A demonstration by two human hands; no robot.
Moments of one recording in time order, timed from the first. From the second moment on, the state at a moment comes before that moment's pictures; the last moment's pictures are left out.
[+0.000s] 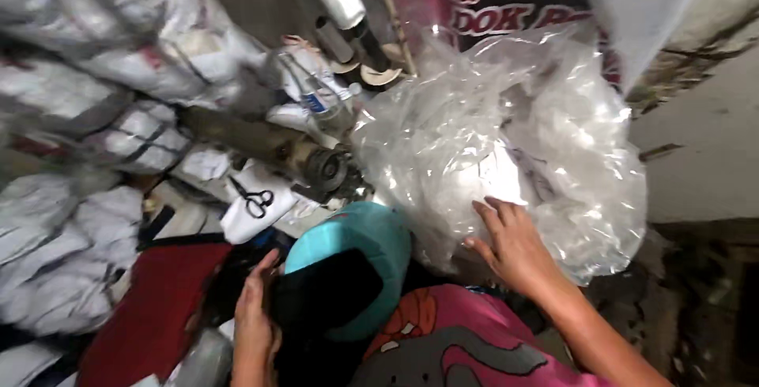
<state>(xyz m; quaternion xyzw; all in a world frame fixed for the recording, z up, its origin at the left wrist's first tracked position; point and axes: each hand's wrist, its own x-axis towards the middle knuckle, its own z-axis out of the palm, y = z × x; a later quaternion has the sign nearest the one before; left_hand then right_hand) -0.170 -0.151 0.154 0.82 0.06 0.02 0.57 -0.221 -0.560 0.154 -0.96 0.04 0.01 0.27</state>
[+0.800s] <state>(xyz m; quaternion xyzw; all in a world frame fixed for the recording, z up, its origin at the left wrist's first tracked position) -0.232 -0.125 0.153 0.54 0.31 0.01 0.78 -0.187 -0.408 0.175 -0.82 -0.07 0.35 0.45</state>
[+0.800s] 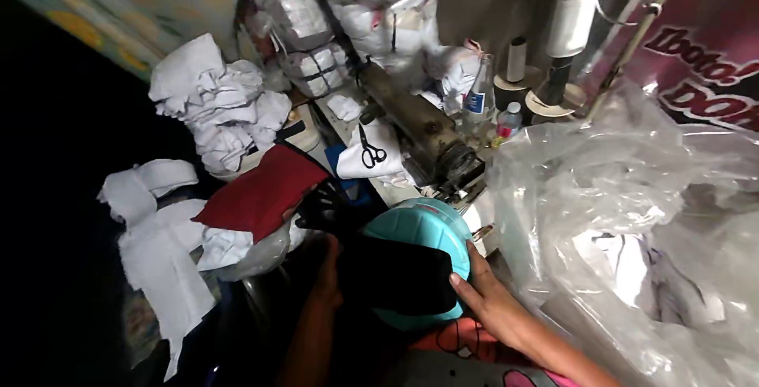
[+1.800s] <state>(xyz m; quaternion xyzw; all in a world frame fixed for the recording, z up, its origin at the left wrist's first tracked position) -0.371 -0.034 0.120 0.51 0.57 0.04 0.65 -0.196 -0.249 0.107 -0.65 -0.07 0.66 0.37</state>
